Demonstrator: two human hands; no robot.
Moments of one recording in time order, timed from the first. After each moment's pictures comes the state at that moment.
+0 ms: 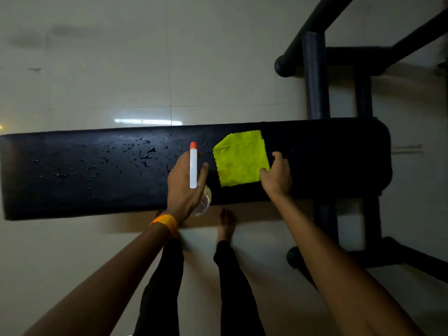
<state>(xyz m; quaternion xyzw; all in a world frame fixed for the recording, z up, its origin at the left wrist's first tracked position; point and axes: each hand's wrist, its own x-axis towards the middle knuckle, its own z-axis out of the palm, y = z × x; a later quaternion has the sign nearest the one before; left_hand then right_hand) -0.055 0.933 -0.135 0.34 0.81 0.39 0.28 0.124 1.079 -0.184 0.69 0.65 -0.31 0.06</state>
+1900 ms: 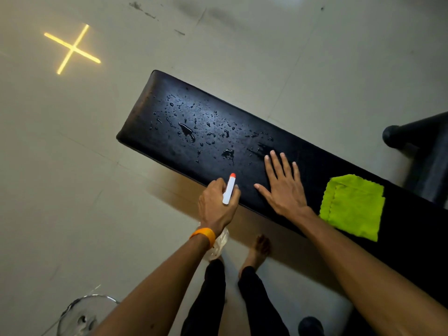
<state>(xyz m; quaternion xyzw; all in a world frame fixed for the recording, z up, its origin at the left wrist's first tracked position) -0.108 0.755 -0.212 0.04 0.90 0.37 0.22 -0.051 0.953 -0.252 0.13 0.97 -0.04 0.22</state>
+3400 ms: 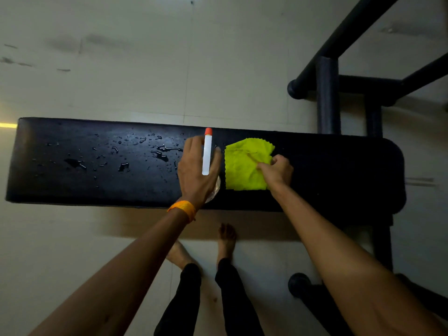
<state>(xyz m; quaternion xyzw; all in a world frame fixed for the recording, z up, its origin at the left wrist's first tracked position) -0.040 0.944 -0.150 0.30 0.85 0.42 0.13 0.099 1.088 -0.200 0.69 0.61 -0.38 -0.01</state>
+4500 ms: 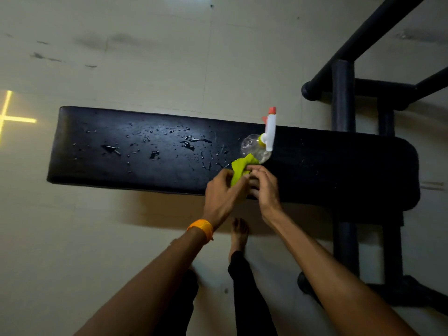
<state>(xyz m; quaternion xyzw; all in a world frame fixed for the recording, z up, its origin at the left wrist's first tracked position) -0.003 0.877 -0.134 0.16 0.79 0.43 0.41 0.078 0.966 -0.141 0.57 0.47 -0.66 -0.13</state>
